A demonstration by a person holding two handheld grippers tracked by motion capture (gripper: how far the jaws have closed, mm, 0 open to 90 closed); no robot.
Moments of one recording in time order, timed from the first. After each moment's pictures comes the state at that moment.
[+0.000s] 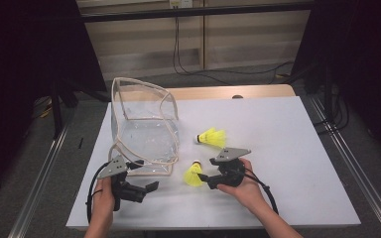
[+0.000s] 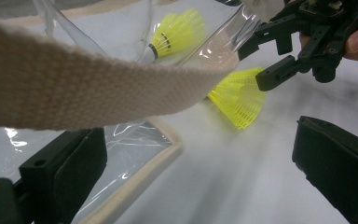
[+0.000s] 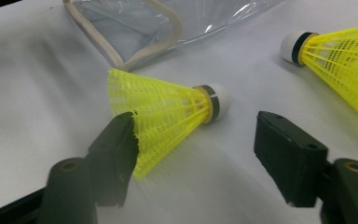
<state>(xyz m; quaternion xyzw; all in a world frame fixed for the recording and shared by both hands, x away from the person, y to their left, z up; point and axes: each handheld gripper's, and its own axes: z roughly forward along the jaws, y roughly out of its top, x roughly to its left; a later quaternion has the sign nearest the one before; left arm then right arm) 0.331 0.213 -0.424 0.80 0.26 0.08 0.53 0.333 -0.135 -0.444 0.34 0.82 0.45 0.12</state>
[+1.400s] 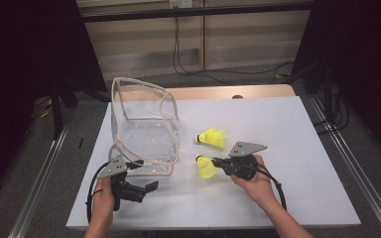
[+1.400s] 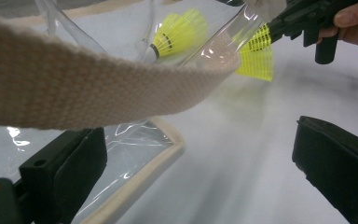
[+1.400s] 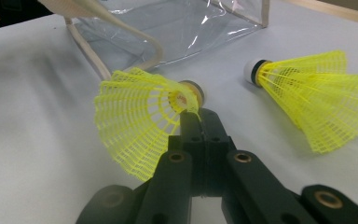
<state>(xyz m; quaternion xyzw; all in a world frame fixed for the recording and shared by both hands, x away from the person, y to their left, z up) 0.331 0.213 -0.424 0.80 0.26 0.09 0.53 0.337 -0.168 -0.430 0.32 0.80 0.48 0.14</state>
